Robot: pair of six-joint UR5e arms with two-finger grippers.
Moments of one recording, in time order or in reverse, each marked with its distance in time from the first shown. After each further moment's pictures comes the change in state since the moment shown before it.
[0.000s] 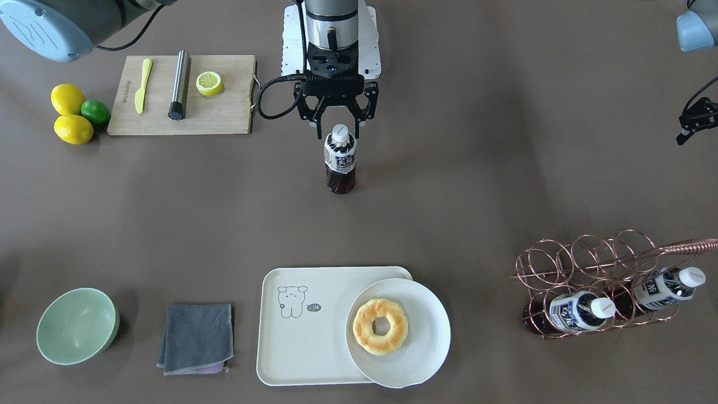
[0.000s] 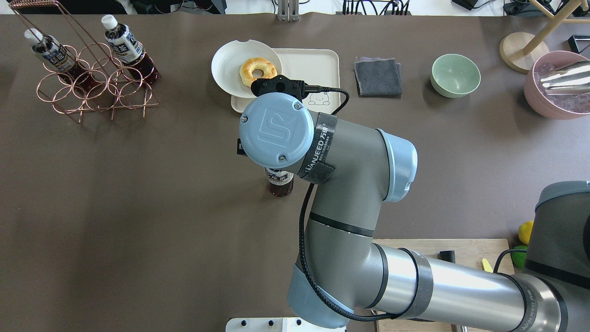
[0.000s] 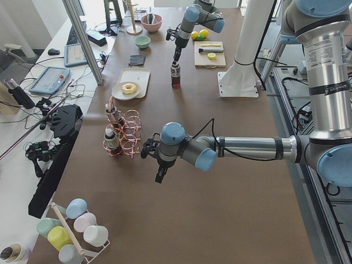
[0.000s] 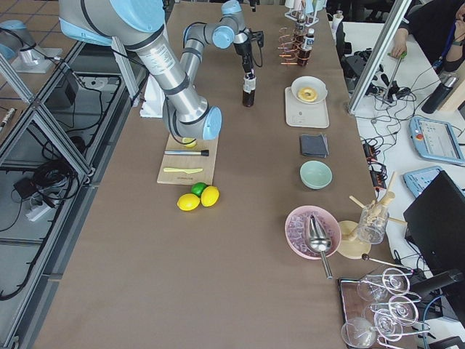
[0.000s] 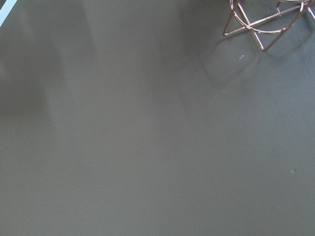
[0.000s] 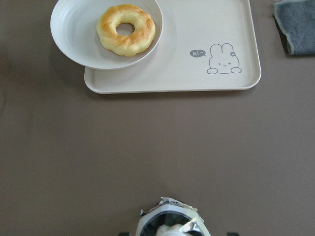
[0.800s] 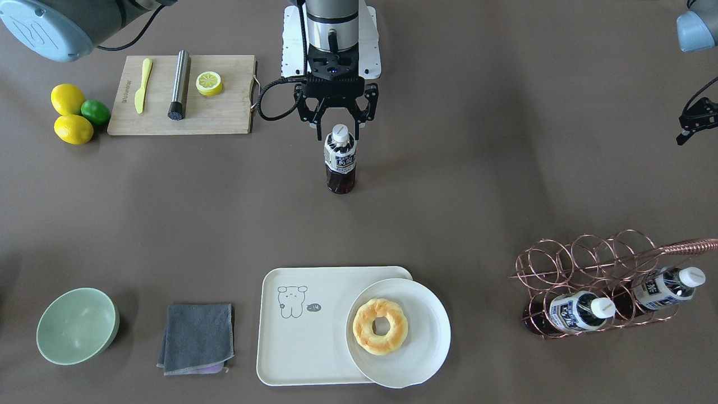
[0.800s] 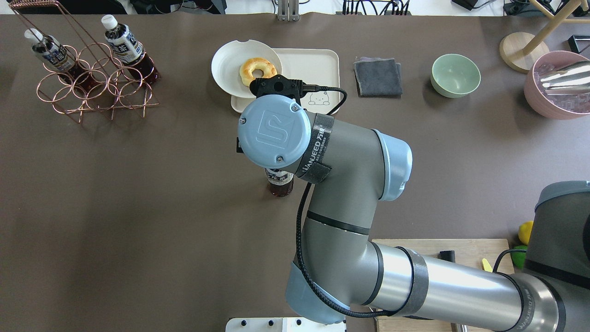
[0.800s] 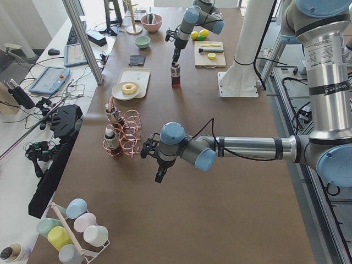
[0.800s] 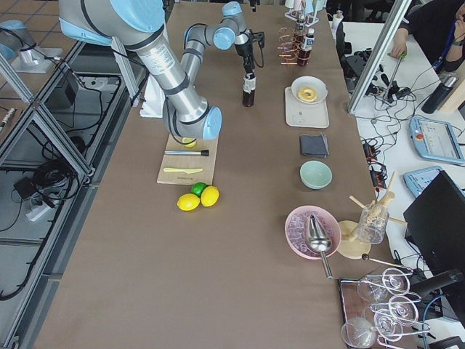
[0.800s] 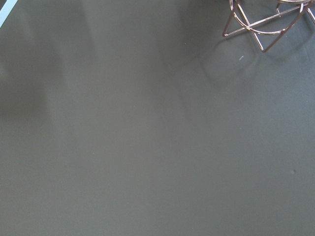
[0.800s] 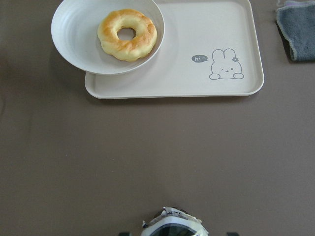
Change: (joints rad) left arm 0.000 -0.002 0.001 0.000 0.000 0.000; right arm 0.000 0.001 -0.021 0.023 -0.017 -0.004
